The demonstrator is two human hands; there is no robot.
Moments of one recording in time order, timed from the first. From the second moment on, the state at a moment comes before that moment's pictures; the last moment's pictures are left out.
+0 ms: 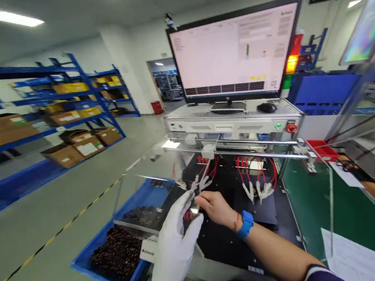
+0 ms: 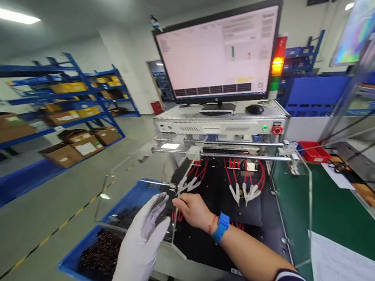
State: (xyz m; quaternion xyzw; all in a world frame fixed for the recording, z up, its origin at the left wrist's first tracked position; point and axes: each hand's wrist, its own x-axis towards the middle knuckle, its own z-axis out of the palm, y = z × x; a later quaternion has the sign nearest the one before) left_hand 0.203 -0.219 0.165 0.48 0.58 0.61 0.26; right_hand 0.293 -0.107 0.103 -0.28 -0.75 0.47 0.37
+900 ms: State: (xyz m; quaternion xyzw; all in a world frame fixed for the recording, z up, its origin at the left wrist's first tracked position) left_hand 0.352 0.003 0.016 0.49 0.71 0.37 0.34; right_hand 0.470 0.006 -0.001 -0.70 -0.37 0.43 0.43
